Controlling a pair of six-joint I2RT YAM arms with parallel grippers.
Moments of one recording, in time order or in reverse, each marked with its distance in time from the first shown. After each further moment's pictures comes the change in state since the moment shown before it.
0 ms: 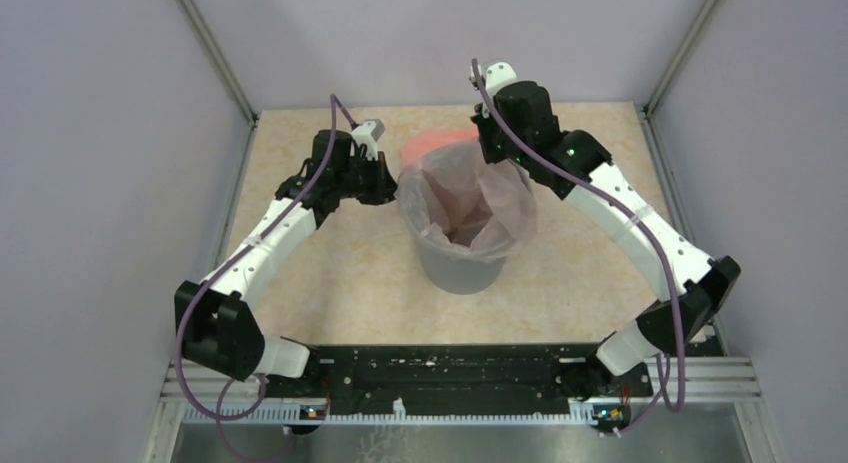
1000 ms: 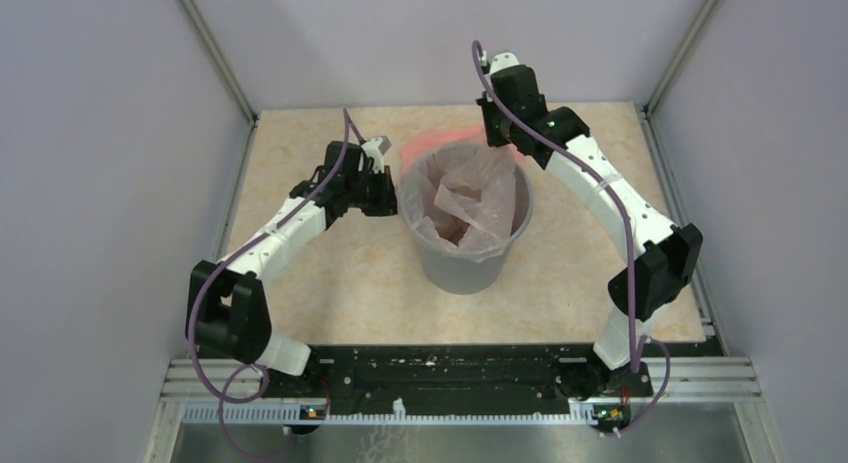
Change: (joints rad) left arm 0.000 0.078 -0.065 0.034 0.015 -0.030; right arm -0.131 0.225 0.140 -0.027 0.052 0.049
